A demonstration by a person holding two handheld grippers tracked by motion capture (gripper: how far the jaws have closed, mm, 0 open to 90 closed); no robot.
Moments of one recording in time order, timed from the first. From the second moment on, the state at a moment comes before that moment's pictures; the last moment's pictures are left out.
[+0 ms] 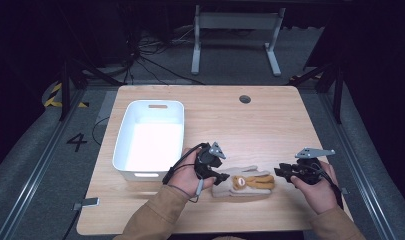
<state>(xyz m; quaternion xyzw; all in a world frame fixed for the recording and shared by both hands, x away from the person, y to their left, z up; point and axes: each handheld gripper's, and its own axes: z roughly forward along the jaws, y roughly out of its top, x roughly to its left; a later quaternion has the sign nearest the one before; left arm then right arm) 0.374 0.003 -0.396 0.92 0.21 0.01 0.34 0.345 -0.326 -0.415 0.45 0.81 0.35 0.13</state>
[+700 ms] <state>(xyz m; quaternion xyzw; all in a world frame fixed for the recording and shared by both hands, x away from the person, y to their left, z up) 0.386 -0.019 -0.409 0.95 0.17 -0.01 0.27 0.346 -0.327 -0.420 0.45 0.81 0.35 0.12</state>
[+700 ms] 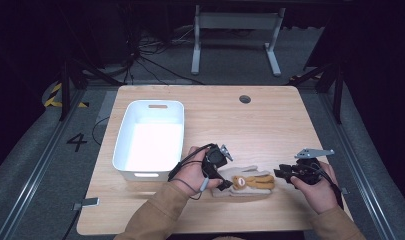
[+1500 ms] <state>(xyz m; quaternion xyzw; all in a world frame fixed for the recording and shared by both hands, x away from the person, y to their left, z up) 0.380 -0.037 -0.439 0.97 0.15 -0.02 0.20 0.346 -0.323 -0.423 0.45 0.81 0.35 0.12</state>
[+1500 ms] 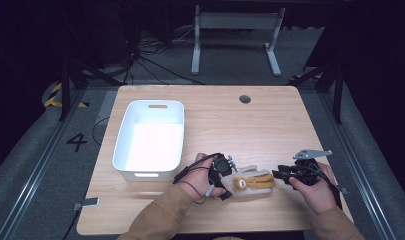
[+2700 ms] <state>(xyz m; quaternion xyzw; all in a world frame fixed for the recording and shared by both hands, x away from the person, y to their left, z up) 0.377 -0.036 -0.430 0.97 0.17 0.02 0.20 0.348 -0.330 -0.424 0.46 0.81 0.36 0.12</state>
